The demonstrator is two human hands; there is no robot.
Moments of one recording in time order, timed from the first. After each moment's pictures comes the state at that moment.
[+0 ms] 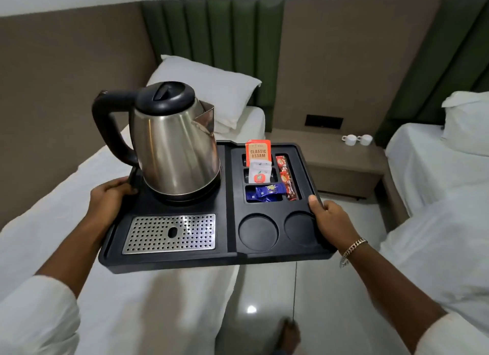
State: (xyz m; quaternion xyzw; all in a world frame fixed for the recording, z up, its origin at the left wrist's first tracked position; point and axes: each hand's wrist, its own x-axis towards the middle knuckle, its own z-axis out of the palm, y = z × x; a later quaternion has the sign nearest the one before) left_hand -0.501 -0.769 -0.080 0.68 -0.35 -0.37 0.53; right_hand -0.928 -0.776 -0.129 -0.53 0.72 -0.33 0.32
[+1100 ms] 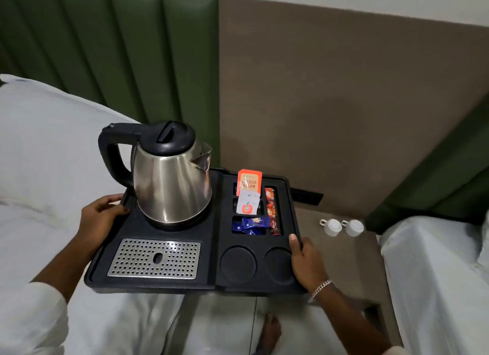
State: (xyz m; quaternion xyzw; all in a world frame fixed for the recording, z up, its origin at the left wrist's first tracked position) left_hand -0.741 -1.542 -0.157 0.69 -0.38 -0.37 0.49; right_hand -1.151 -1.493 -0.207 -0.48 0.74 -0.33 0.34
